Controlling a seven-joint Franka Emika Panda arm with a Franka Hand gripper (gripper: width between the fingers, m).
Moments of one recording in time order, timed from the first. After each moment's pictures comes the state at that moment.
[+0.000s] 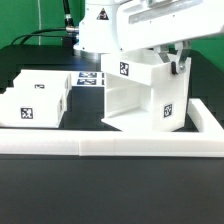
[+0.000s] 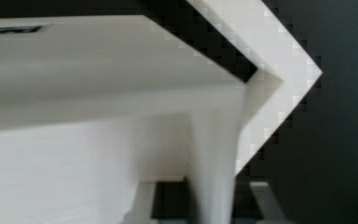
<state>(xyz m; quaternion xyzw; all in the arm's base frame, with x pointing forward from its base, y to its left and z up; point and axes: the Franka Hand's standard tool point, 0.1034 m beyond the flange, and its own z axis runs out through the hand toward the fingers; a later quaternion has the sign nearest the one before) 0.593 0.089 0.103 -0.89 0.43 -0.11 0.12</state>
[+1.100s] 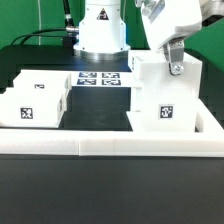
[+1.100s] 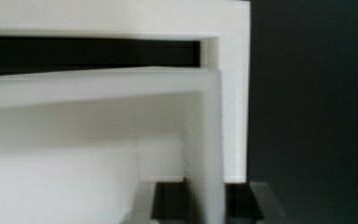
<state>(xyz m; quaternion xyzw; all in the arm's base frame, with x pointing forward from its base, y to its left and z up) 0.614 0.093 0.105 -0.70 0.69 -0.06 0.19</state>
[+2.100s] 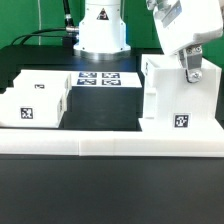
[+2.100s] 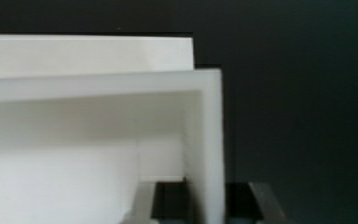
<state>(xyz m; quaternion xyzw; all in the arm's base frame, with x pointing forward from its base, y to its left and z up) 0.642 0.102 0.106 -0.69 0.70 -0.04 0.19</state>
